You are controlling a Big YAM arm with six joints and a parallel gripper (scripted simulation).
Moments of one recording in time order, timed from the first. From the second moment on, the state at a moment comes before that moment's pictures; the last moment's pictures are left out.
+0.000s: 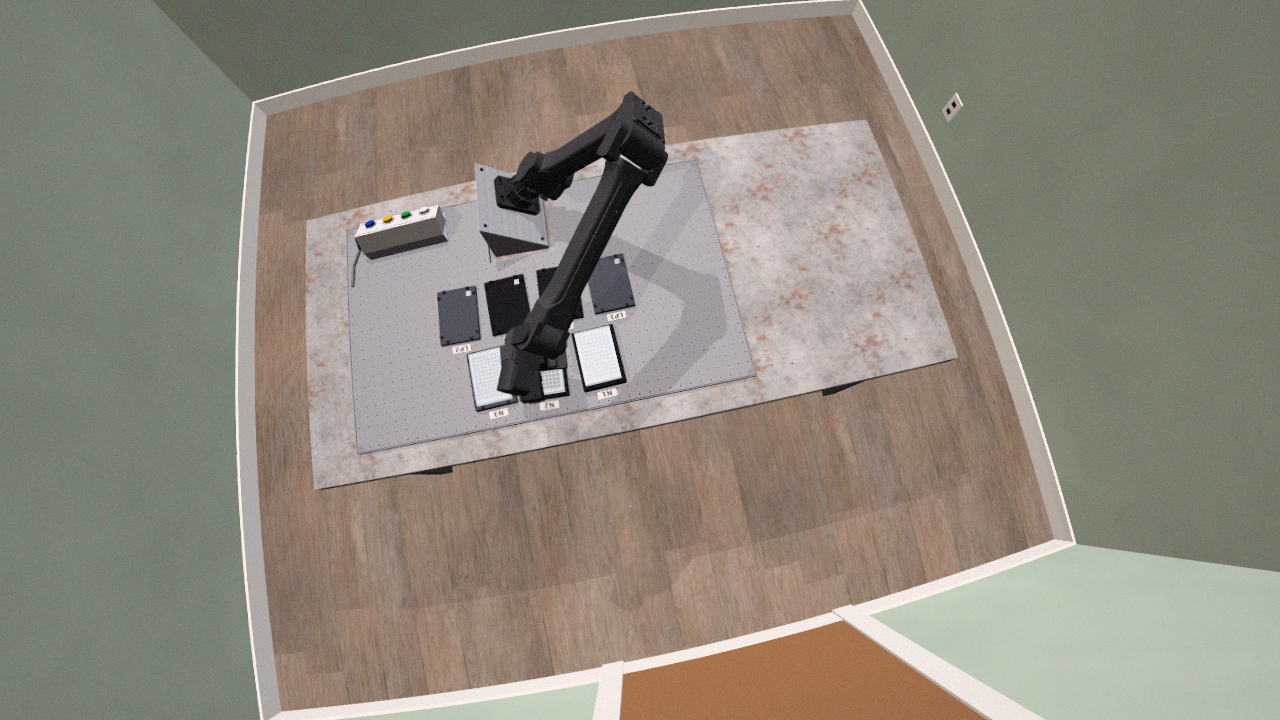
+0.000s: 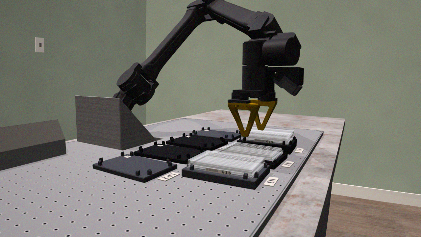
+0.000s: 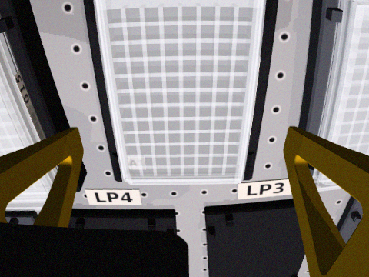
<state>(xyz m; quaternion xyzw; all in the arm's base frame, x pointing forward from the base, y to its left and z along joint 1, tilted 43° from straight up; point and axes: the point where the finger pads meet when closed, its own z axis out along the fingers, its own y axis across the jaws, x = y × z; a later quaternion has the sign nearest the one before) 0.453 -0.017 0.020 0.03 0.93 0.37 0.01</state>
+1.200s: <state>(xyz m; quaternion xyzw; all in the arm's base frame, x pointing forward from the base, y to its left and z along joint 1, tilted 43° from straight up) 0.452 -0.009 0.016 0.03 0.93 0.37 0.01</state>
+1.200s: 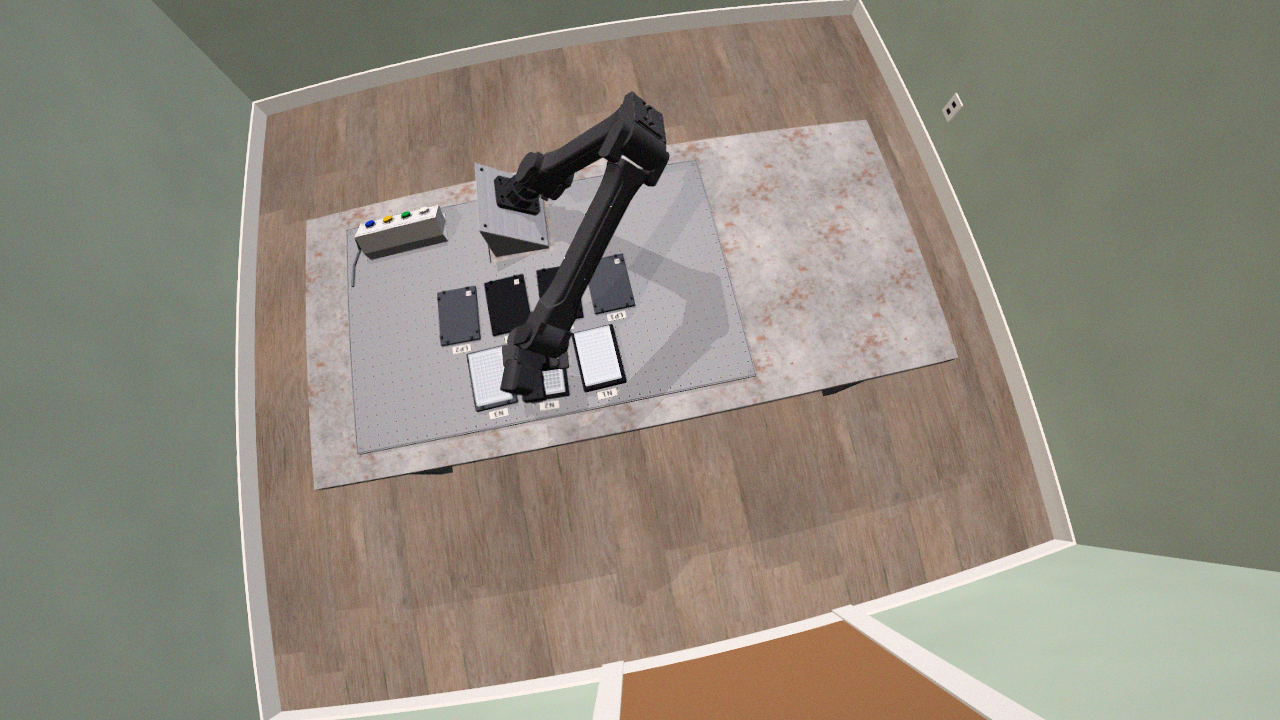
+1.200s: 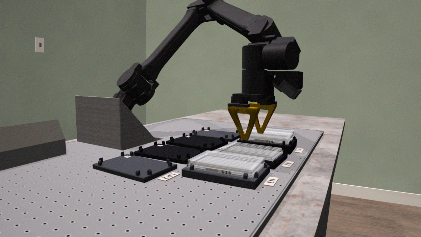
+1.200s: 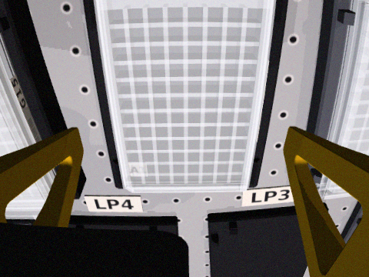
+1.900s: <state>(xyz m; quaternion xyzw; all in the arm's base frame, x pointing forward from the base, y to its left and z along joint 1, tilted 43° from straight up) 0.452 0.006 0.002 0.03 0.93 0.37 0.01</state>
